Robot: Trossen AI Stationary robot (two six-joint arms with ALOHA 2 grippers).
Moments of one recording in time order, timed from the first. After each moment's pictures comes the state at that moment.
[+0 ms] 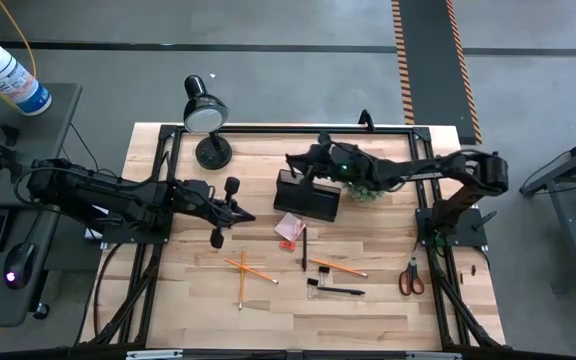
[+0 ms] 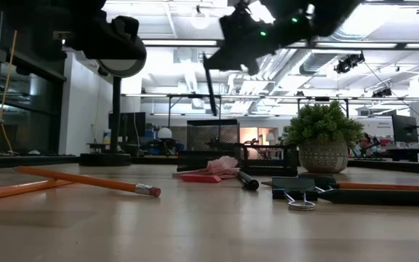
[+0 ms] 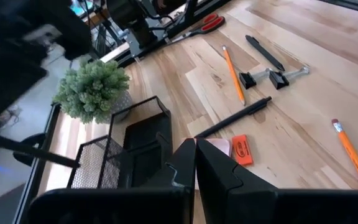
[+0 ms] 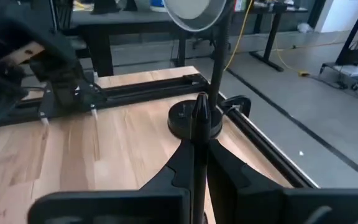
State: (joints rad) left arm 0.05 0.99 0.49 0.09 0.01 0.52; right arm -0.21 1.57 0.93 0.43 0.15 0.03
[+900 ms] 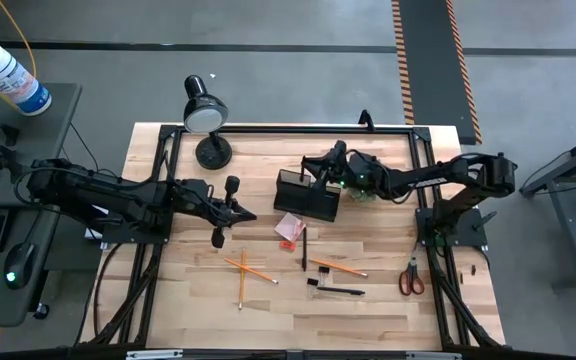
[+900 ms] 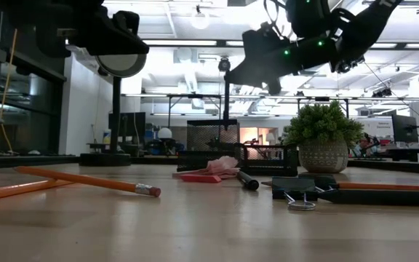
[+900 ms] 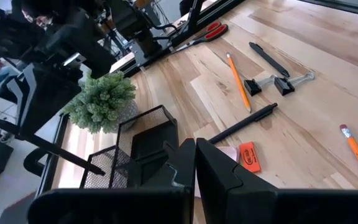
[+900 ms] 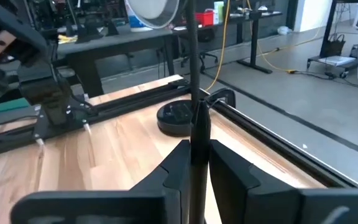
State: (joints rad) left arm 0.05 0.99 0.49 0.12 0.01 0.55; right arm -0.23 1.53 0.67 0.72 0.19 0.16
